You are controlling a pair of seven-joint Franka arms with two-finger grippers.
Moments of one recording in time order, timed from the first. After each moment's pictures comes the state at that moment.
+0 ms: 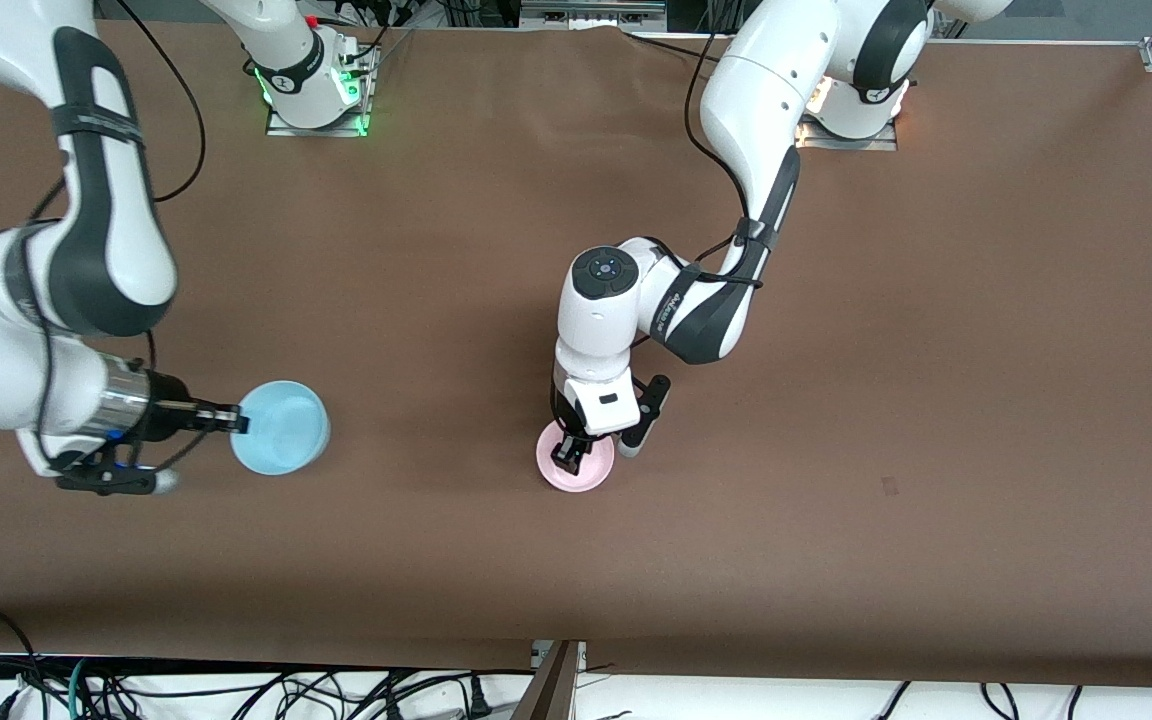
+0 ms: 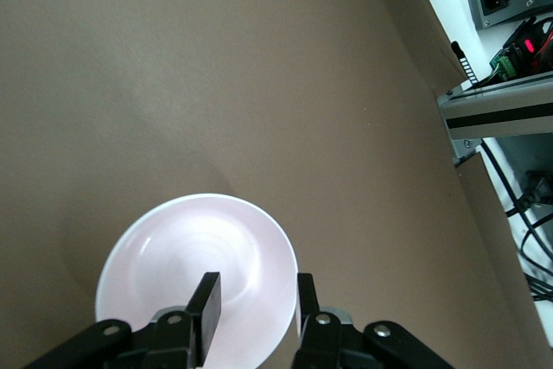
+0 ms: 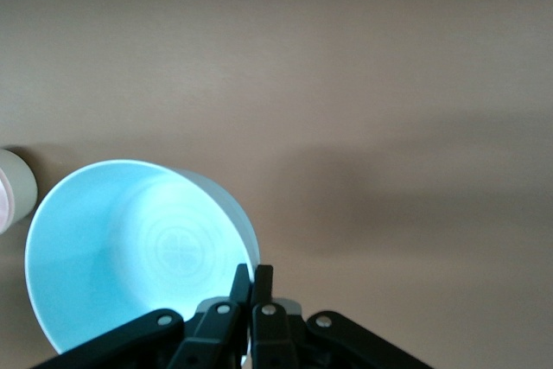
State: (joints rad) left arm -0.79 1.04 0.24 -0.97 -0.06 2.34 -1.77; right arm 0.15 0.59 -0.06 -1.31 0.23 1.86 0.11
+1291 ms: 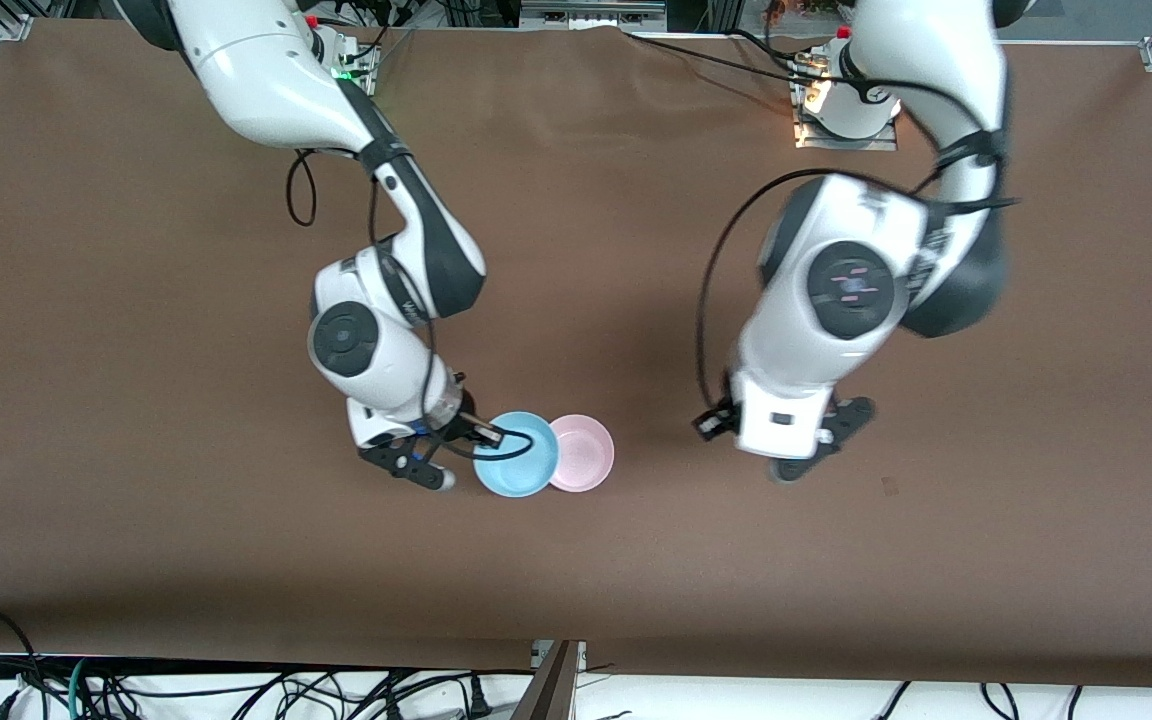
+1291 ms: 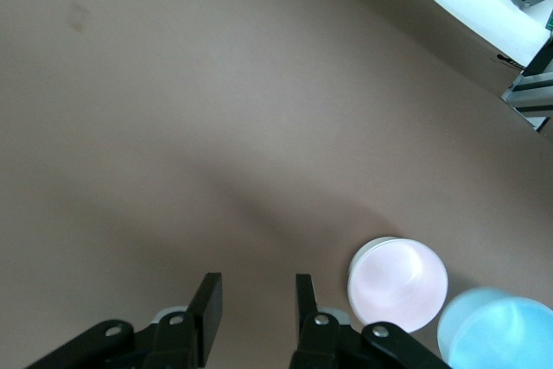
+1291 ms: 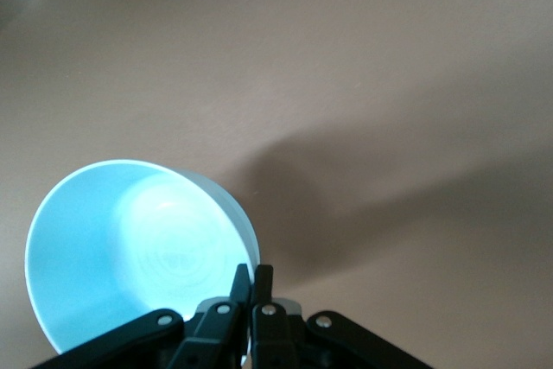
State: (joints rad) left arm -0.53 0.71 0.25 -0.95 -0.22 1.67 -0.92; right arm 0.54 0.84 -0.05 -1.18 0.21 2.20 0.83
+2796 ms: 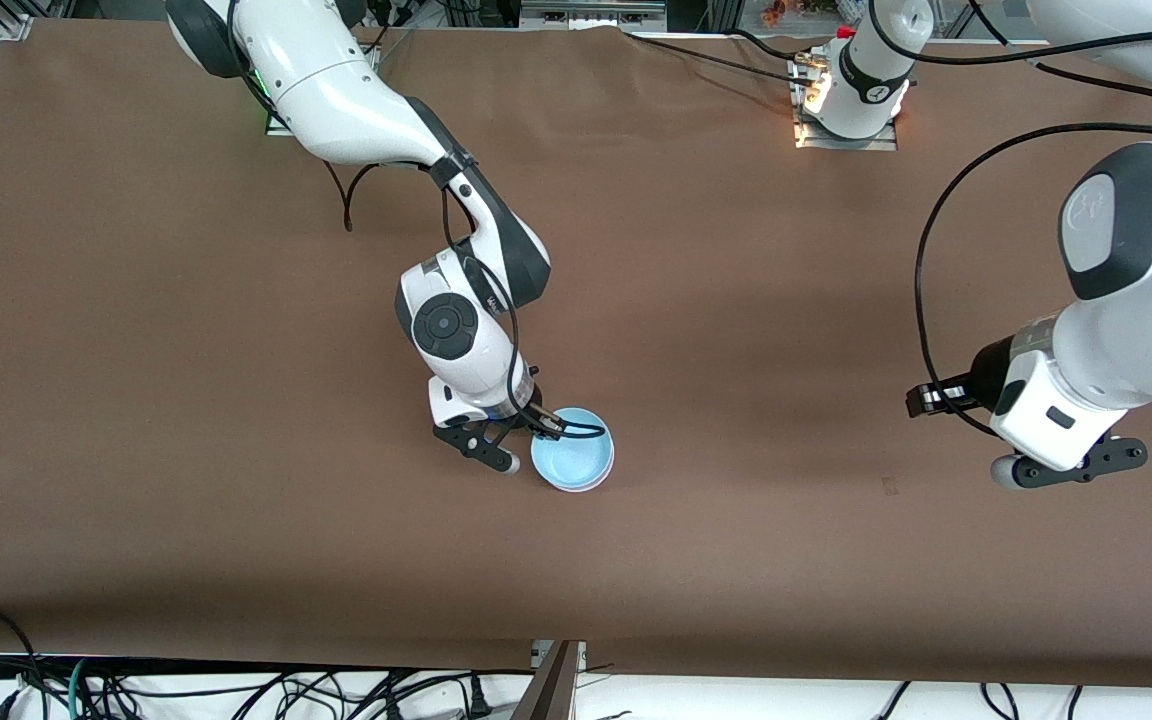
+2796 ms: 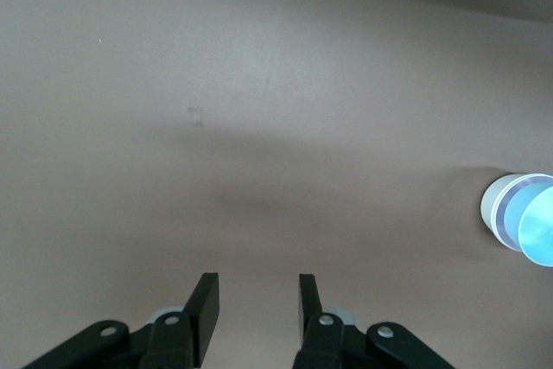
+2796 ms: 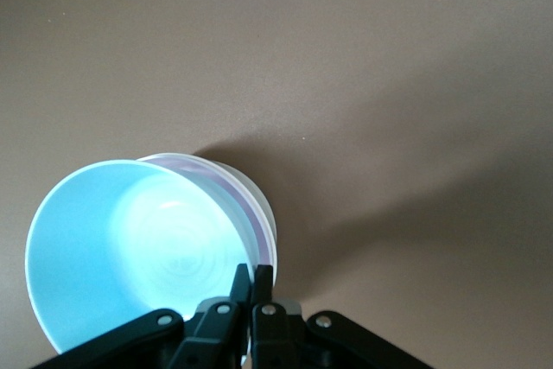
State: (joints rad) left arm -0.27 0.60 0.25 -0.97 -0.23 1.47 -0.27; right arm 0.62 0.94 -0.05 -1.15 0.19 2.30 0.98
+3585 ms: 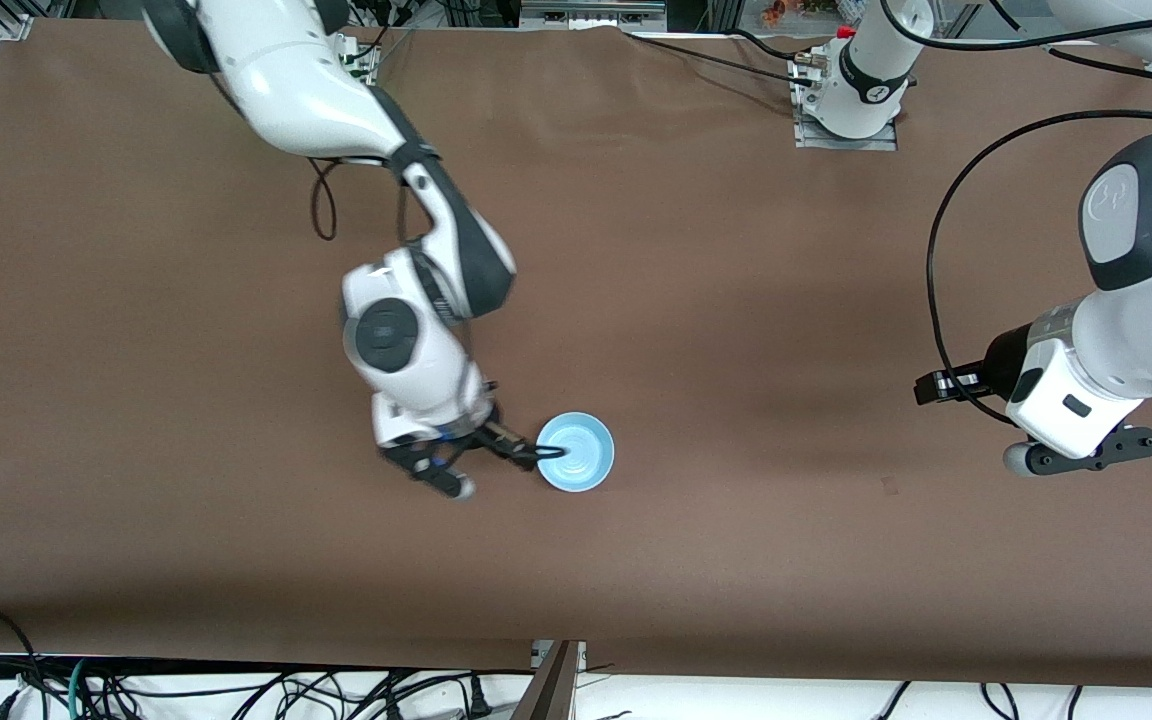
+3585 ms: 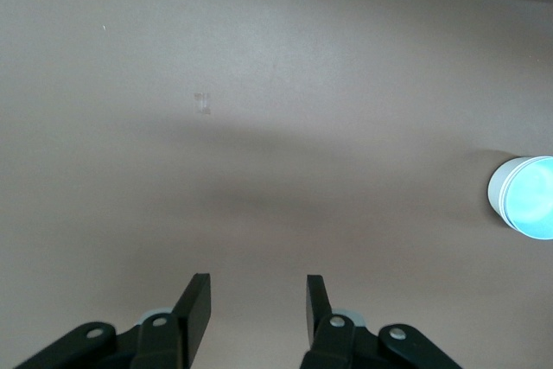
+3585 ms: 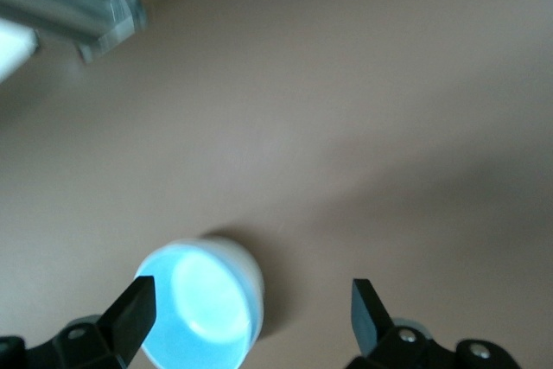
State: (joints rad) left arm -0.27 0.55 0.26 -1.05 -0.23 1.48 -0.24; right arm 0.50 0.86 -0.10 -1.00 0.19 2.07 0.84
